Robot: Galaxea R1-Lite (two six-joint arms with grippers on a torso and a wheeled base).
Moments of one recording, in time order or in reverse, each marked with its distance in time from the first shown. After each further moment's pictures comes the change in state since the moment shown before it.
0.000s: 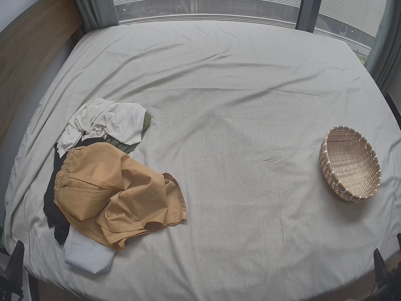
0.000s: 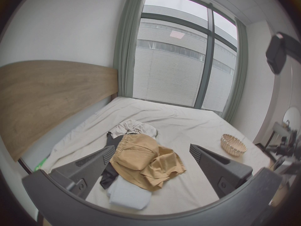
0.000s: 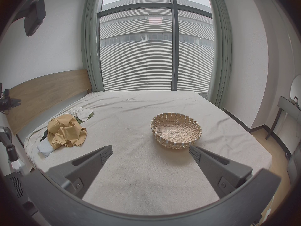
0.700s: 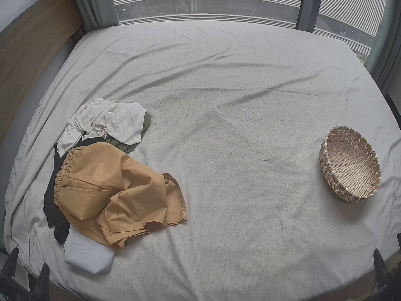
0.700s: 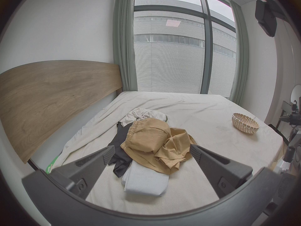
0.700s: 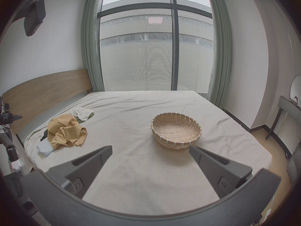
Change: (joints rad) left arm 0.061 -0.176 0.230 -0.001 0.035 0.165; right arm -0.001 0.000 0.000 0.000 0.001 0.000
